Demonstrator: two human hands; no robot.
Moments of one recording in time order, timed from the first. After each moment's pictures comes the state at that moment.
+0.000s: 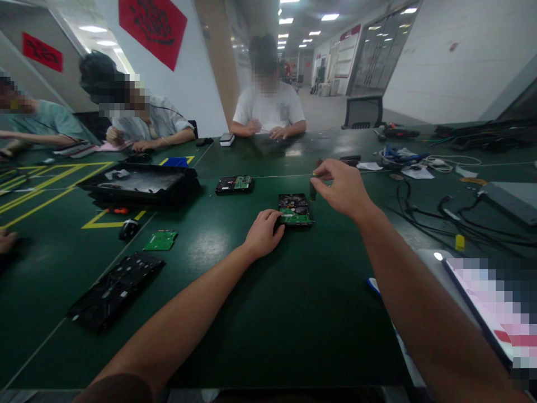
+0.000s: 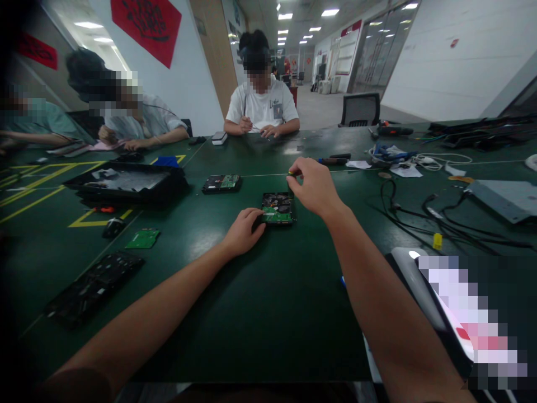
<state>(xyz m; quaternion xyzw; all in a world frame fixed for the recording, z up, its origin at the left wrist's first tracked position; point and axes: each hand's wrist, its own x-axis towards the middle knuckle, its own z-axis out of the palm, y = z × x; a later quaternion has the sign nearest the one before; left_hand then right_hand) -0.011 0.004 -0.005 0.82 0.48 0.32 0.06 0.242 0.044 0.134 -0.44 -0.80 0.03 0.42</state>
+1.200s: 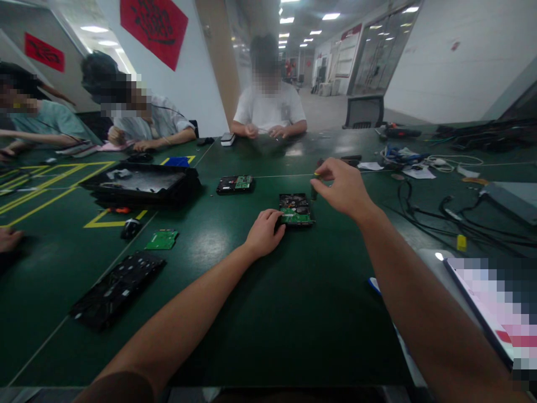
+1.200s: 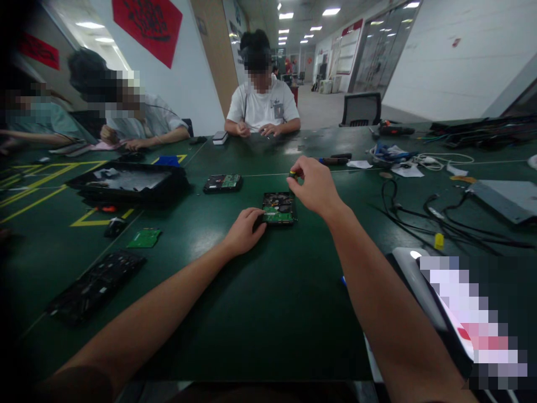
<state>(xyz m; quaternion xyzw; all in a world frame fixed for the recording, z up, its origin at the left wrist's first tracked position) -0.010 0.004 -0.006 0.82 0.48 0.31 0.06 0.241 0.045 0.131 -0.45 -0.79 0.04 0.42</state>
